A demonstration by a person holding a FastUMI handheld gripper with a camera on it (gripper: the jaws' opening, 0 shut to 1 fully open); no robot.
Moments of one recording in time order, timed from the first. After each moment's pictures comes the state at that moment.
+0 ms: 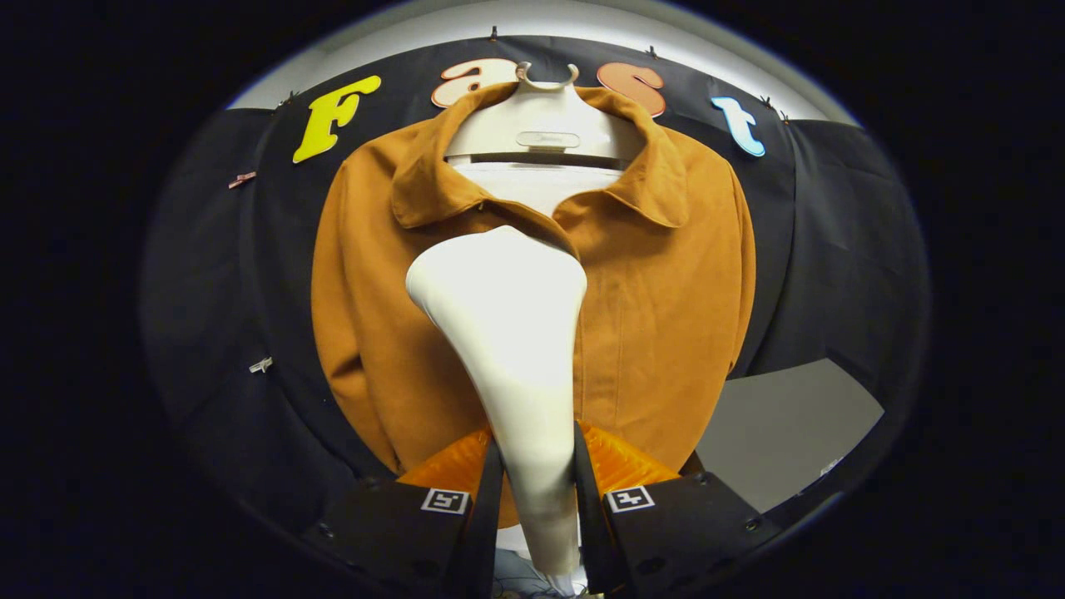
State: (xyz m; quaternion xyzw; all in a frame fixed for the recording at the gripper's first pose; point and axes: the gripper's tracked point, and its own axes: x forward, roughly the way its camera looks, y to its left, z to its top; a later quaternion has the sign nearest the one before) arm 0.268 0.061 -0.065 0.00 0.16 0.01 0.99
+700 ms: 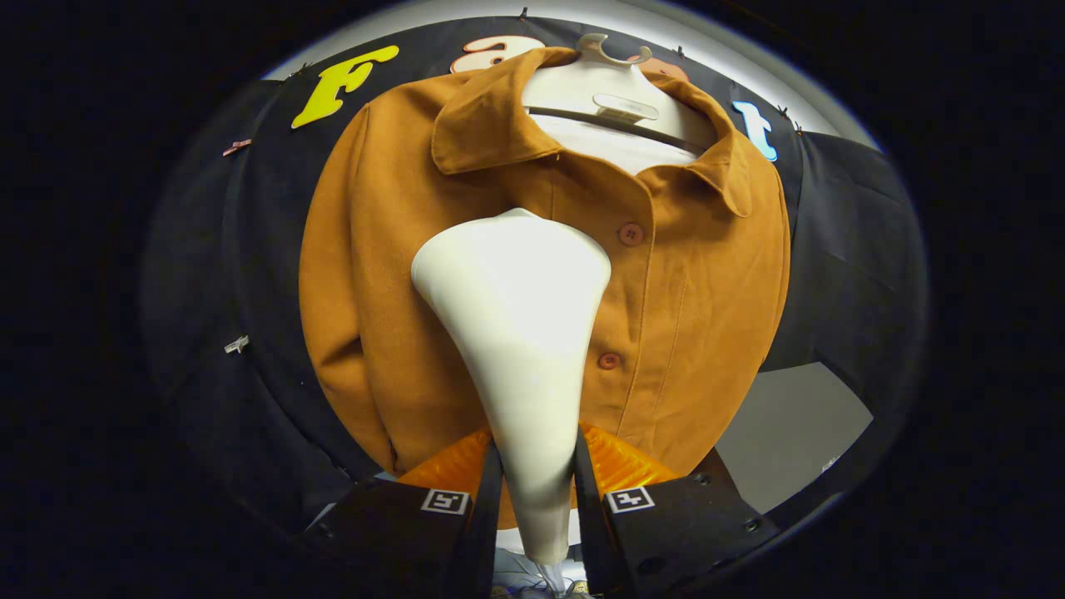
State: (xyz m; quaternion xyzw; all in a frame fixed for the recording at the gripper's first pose) arm 0.295 0.093 -0.106 -0.04 0.20 -0.03 0.98
